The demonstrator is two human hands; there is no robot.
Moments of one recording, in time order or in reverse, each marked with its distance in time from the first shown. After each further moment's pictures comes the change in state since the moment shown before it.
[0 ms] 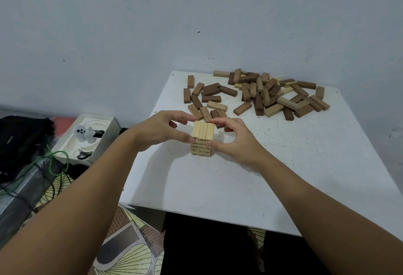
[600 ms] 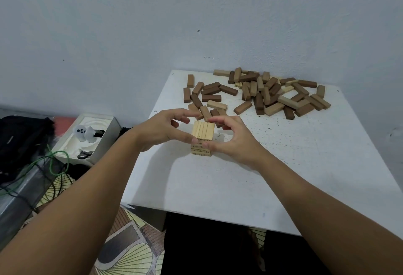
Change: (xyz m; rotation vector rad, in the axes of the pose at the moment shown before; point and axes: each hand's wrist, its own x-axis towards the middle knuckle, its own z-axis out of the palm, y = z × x) left_hand 0.002 0.001 0.004 -0.017 -0.018 -0.002; right_hand 0.003 -0.005 0.002 -0.037 -0.007 -0.003
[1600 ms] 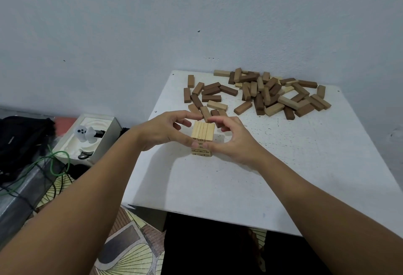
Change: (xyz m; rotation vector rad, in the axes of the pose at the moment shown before) left_hand 0.000 0.004 0.000 0.016 -0.076 -0.025; right_hand -0.002 -0.006 0.000 -0.008 -0.028 0.010
